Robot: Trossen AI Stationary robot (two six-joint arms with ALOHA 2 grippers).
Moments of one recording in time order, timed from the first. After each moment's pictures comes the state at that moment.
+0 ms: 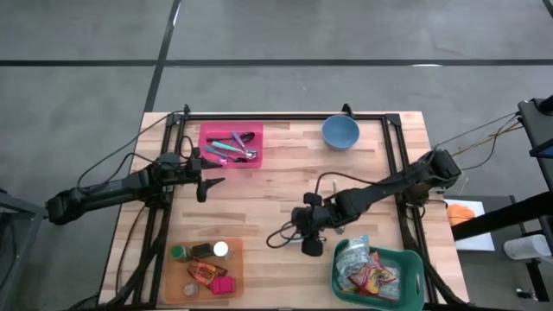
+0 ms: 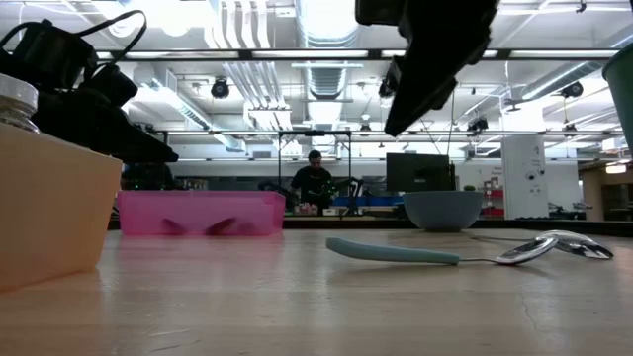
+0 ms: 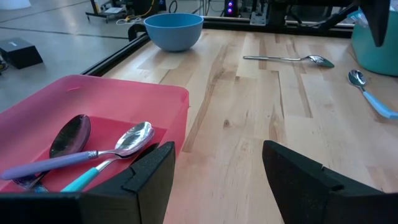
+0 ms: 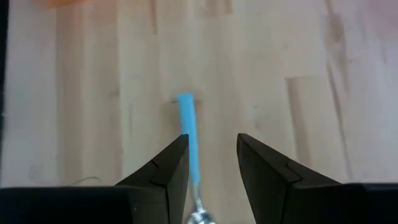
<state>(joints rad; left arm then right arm) 0.39 0.32 0.02 -0.02 0.15 0.07 0.33 1.74 1.26 -0.56 0.10 0.45</state>
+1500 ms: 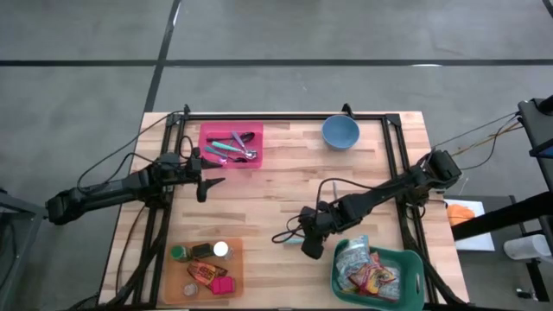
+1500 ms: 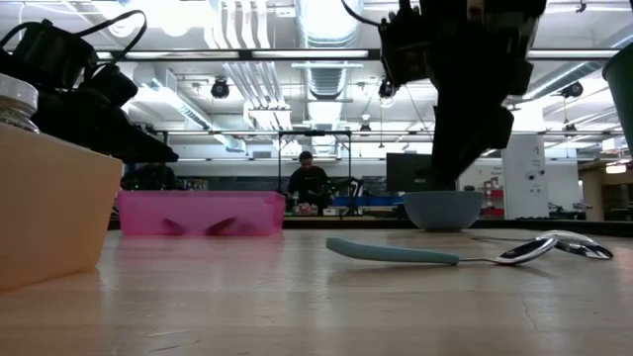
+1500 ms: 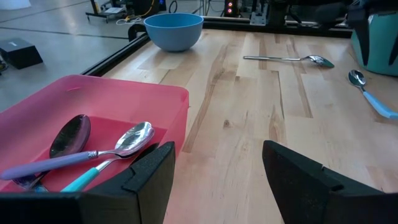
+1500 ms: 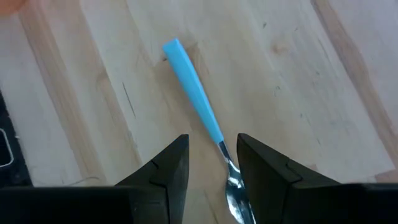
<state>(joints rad) 0.39 0.32 0.02 -0.02 0.15 0.07 0.36 1.74 1.12 -0.48 0.02 0.86</state>
